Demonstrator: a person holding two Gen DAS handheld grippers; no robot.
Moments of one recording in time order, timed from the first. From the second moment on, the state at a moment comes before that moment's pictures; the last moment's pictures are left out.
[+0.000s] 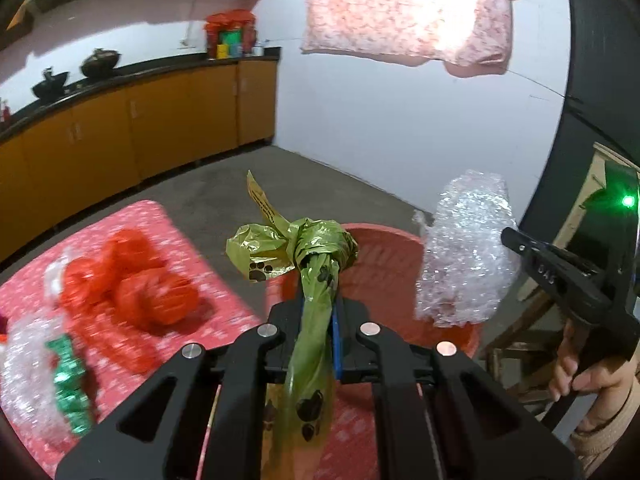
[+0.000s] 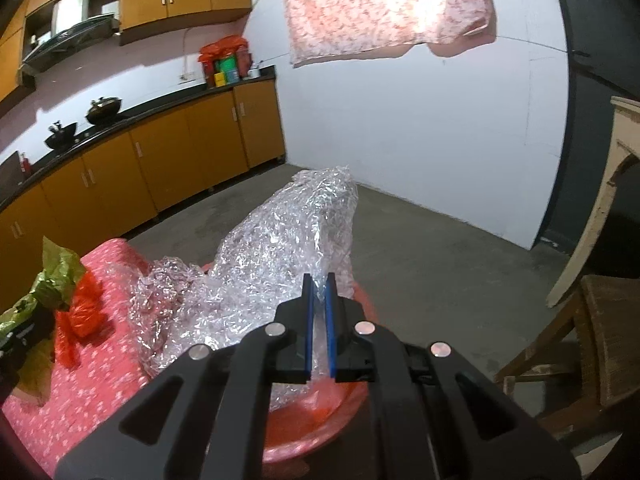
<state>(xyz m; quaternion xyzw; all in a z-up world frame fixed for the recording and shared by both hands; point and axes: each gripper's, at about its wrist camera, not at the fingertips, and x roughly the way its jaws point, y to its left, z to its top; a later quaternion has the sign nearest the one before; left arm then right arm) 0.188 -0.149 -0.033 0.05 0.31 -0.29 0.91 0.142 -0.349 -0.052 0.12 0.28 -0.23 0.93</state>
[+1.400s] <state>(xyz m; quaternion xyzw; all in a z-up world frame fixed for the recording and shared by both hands) 0.213 -0.204 -0.069 0.05 0.35 -0.32 0.88 0.152 -0.361 -0.077 0.13 0.29 -0.18 0.93</state>
